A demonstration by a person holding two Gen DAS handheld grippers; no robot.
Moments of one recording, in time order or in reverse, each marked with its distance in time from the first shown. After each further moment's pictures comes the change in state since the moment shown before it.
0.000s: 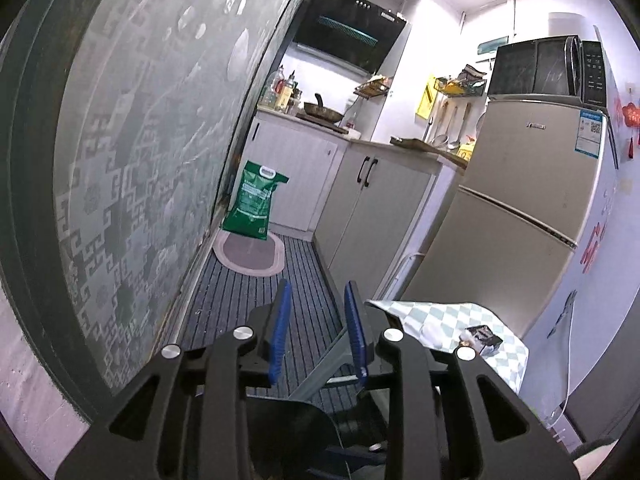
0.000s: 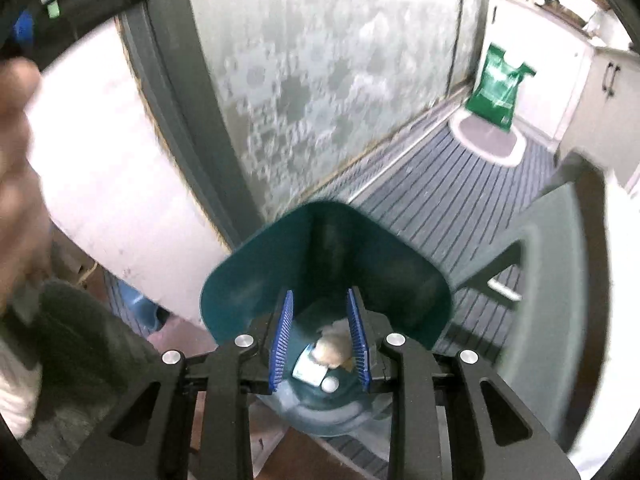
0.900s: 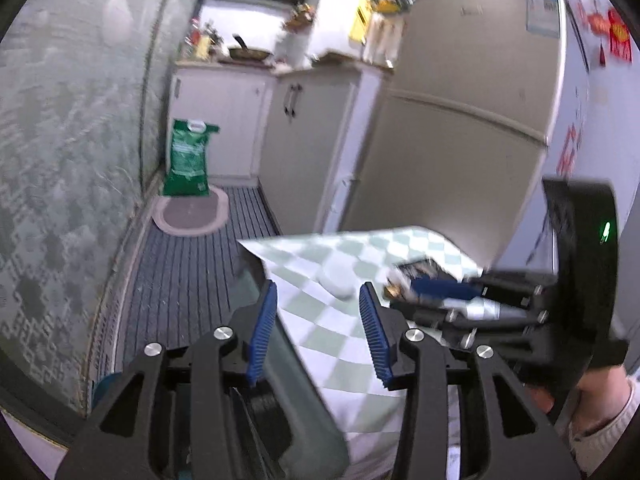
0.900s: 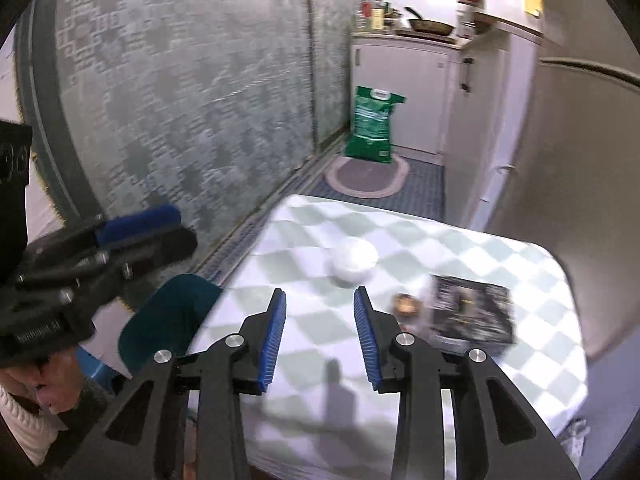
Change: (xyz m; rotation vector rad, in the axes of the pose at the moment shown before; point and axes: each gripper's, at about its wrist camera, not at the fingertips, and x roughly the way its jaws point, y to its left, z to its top) left arm 0.090 -0.135 -0.048 0.189 0.259 -0.126; right arm -0.140 -0.161 -0.047 0.246 -0.231 -0.253
